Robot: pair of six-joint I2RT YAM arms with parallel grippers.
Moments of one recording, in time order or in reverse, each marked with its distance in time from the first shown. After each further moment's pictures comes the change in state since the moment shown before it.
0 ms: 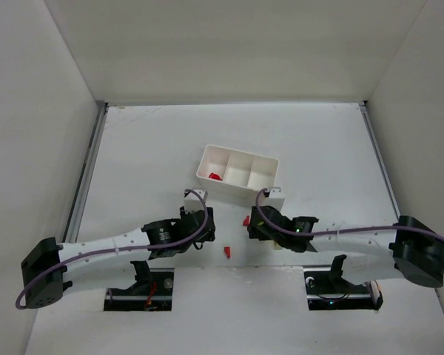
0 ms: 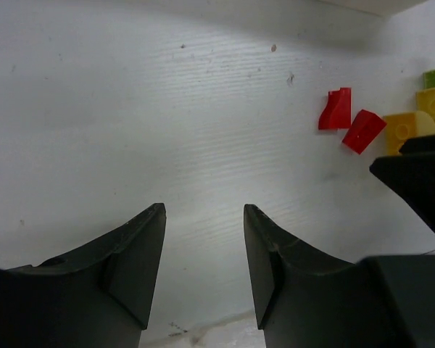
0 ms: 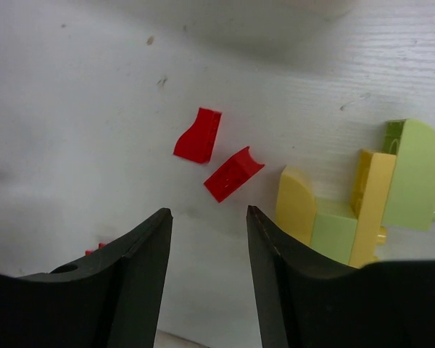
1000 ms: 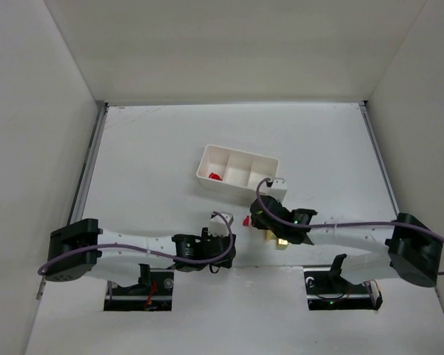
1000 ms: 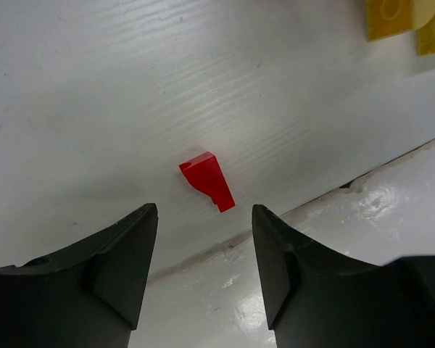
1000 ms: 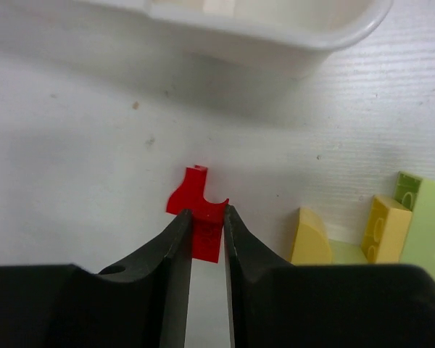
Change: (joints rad) left arm -0.274 0.233 -0.003 0.116 0.073 -0.133; right arm -0.080 0.105 0.064 0.012 0.047 0.007
